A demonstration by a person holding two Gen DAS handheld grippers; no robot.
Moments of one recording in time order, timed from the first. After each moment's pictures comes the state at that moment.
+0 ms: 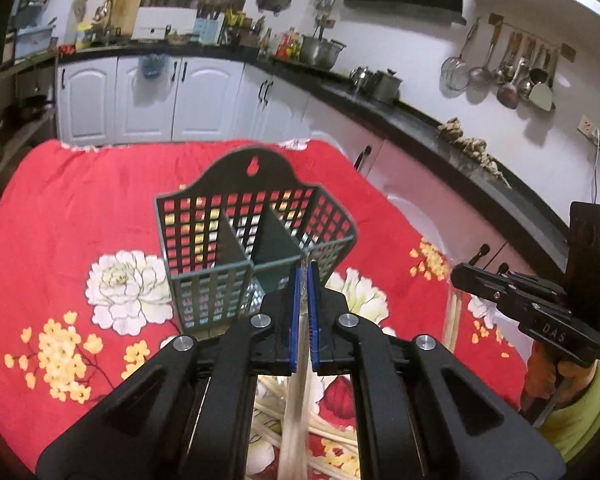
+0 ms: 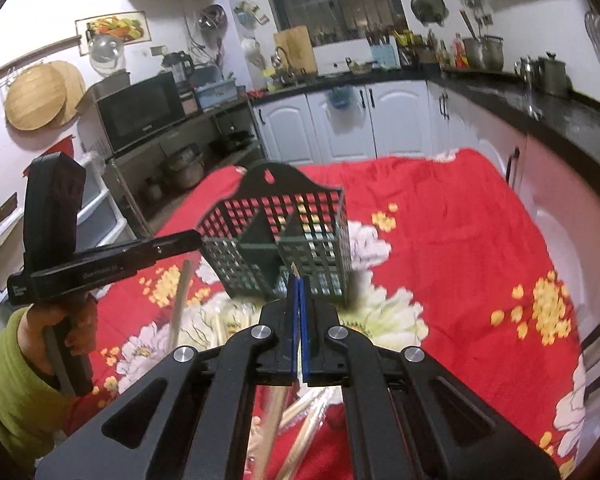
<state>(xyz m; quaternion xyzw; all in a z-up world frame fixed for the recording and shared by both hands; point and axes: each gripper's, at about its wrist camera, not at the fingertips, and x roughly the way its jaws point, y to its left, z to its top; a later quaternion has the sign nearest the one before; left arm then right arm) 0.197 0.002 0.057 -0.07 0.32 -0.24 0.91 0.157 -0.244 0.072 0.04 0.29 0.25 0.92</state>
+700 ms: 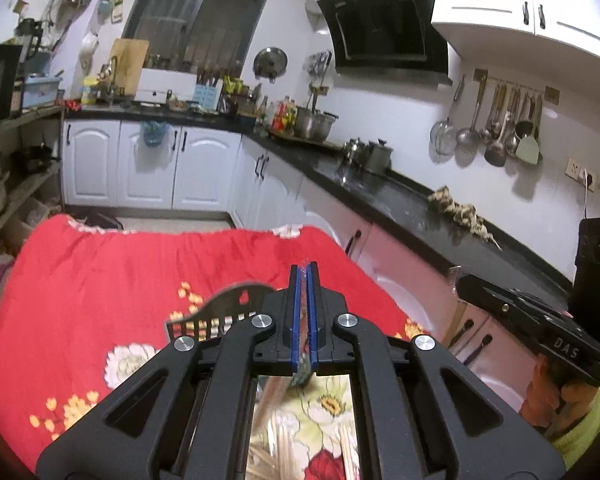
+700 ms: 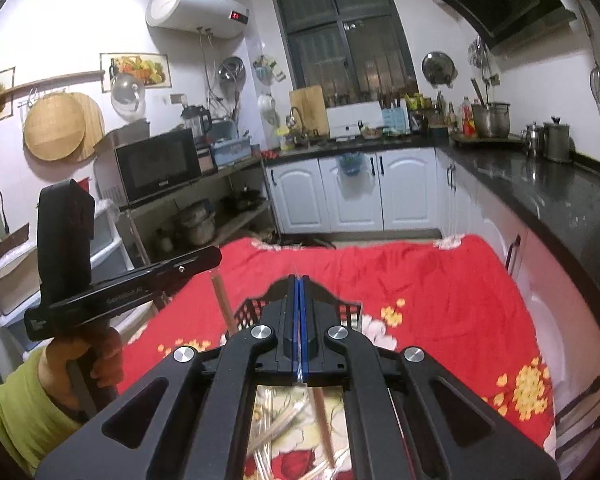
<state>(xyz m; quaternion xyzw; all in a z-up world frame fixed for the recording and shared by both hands) 0.204 0.002 0.138 -0.09 0.21 -0.22 0.95 0.163 -0.238 0.158 0.05 0.19 0.25 0.95</state>
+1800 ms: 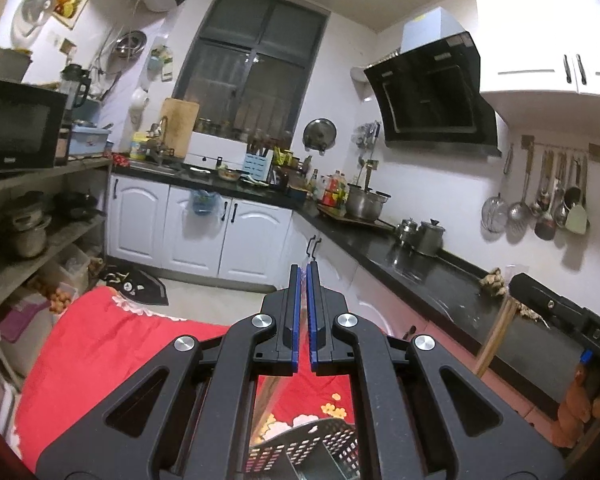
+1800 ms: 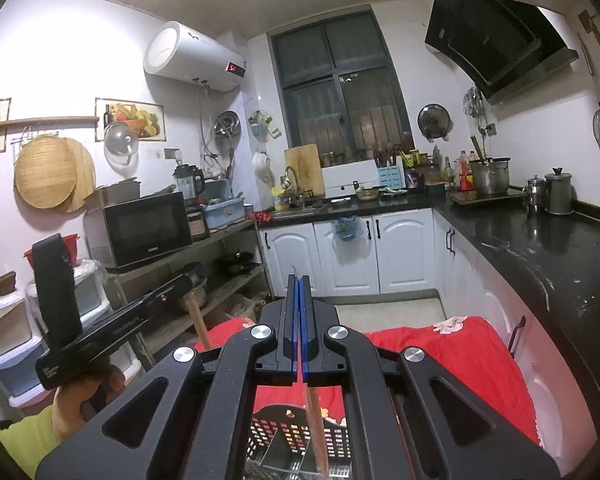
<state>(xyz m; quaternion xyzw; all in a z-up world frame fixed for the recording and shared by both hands) 0.259 0.040 0.190 -0.12 0.10 -0.12 0.98 0.234 -0.223 0.222 0.07 0.10 0.24 0.96</state>
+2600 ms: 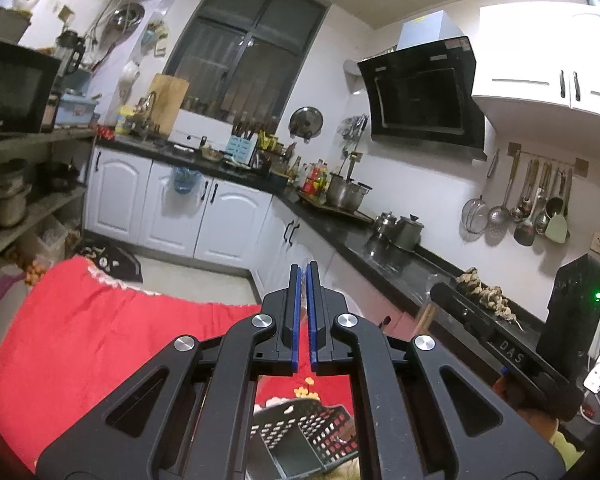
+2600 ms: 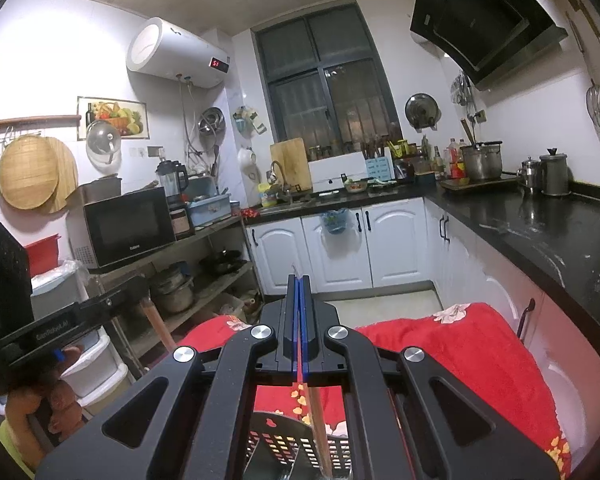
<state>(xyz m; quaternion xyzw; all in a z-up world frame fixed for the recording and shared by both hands) 0.257 0.045 0.174 -0.16 0.12 -0.16 0.97 0.271 -0.208 0.179 0.08 0.11 0.22 0.97</state>
